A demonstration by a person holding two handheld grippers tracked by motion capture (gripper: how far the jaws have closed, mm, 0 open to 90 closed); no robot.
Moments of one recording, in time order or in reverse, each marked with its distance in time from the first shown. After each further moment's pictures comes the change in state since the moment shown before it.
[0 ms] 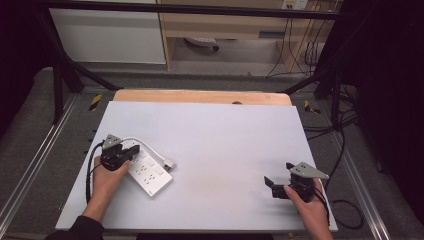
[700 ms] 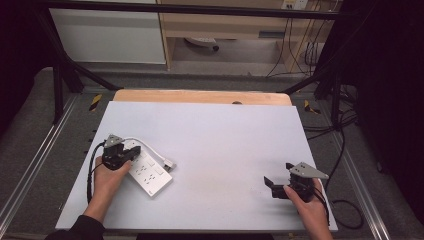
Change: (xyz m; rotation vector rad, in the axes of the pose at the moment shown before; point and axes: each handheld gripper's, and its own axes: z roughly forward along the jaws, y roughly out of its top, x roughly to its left) left arm -0.001 0.001 0.003 0.049 0.008 -0.023; right arm 0.001 0.000 0.000 0.005 0.004 0.003
